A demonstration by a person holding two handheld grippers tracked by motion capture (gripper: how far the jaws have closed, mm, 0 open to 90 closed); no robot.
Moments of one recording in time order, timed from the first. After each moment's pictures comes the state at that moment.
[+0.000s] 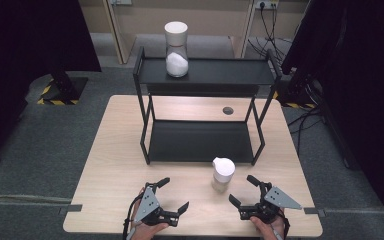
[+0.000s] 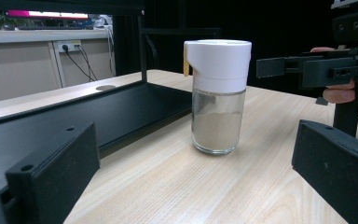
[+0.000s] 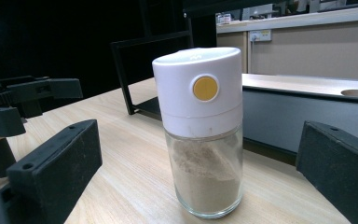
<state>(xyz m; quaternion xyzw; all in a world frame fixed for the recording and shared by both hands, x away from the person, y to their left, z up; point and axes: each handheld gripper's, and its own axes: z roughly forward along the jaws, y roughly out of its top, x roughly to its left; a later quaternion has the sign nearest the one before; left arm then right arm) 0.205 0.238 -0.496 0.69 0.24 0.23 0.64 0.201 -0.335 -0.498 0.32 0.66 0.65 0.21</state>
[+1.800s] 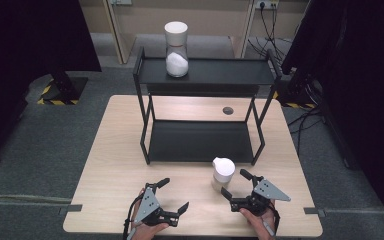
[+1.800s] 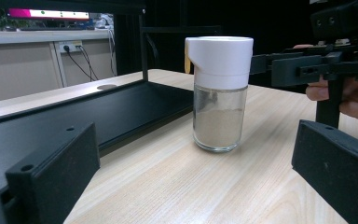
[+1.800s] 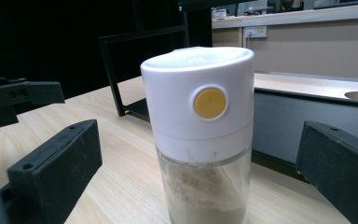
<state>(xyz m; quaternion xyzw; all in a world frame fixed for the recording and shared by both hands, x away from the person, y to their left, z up) 0.205 0.238 -0.501 0.69 0.24 0.24 0.64 0.220 -0.308 -0.493 0.33 0.67 0.63 0.22</state>
